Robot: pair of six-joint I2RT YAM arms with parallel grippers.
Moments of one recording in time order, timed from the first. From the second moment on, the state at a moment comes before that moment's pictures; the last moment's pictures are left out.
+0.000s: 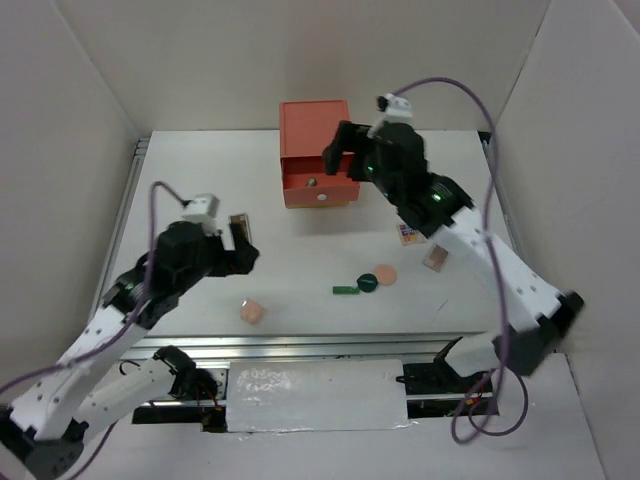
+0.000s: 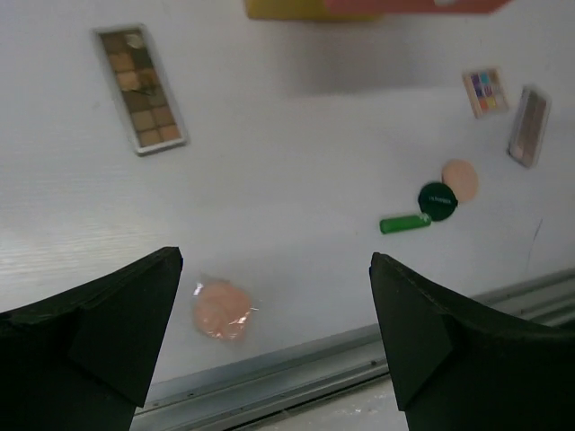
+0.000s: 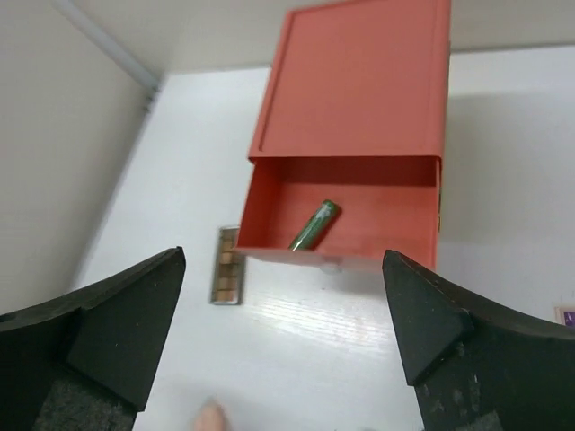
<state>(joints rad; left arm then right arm) -0.50 0.71 0.91 -0.69 -0.17 -0.51 0.66 1.50 1.65 -0.47 0.32 0.46</state>
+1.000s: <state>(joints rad) -1.09 1.92 1.30 -0.32 -0.21 -0.16 0.64 0.60 1.13 -0.54 0.10 0.49</state>
